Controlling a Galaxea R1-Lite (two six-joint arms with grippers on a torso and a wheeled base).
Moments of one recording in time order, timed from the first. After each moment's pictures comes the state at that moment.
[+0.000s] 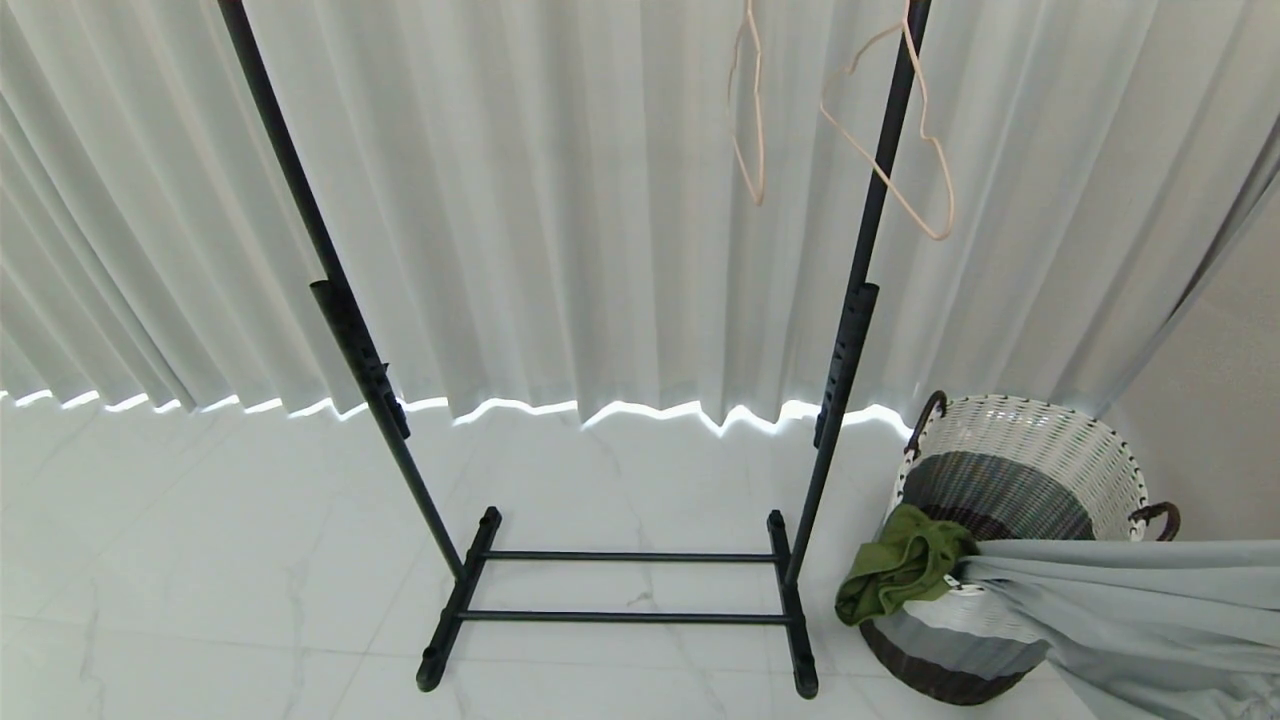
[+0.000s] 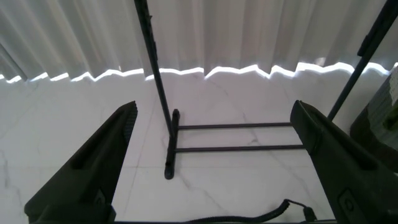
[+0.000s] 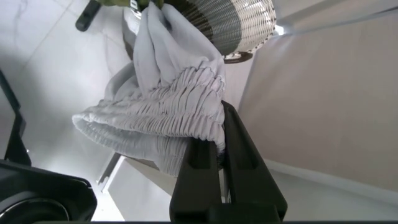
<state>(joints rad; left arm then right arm) 0.00 0.00 0.00 0.03 -0.05 0.10 -0.09 0.81 -0.94 0.71 0.04 -0.74</state>
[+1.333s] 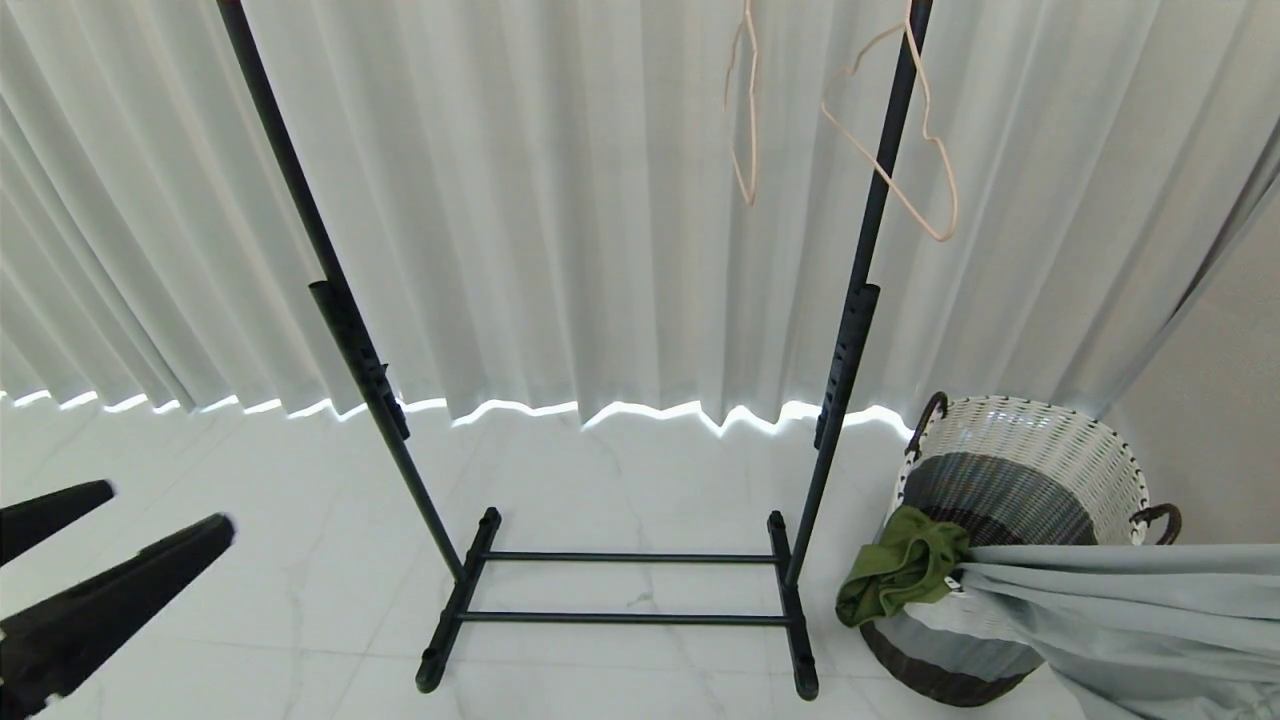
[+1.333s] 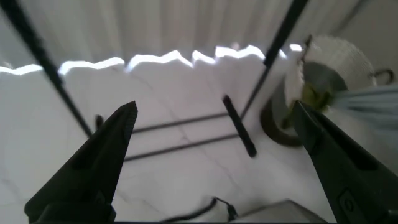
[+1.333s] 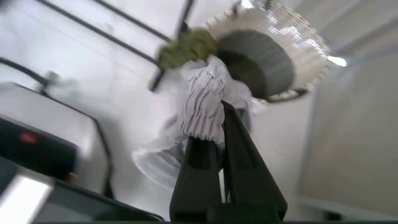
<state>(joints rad) -0.19 0.77 -0.54 -0.07 -0.19 -0.03 -0.08 0.74 -0.93 0.70 0.31 -0.48</state>
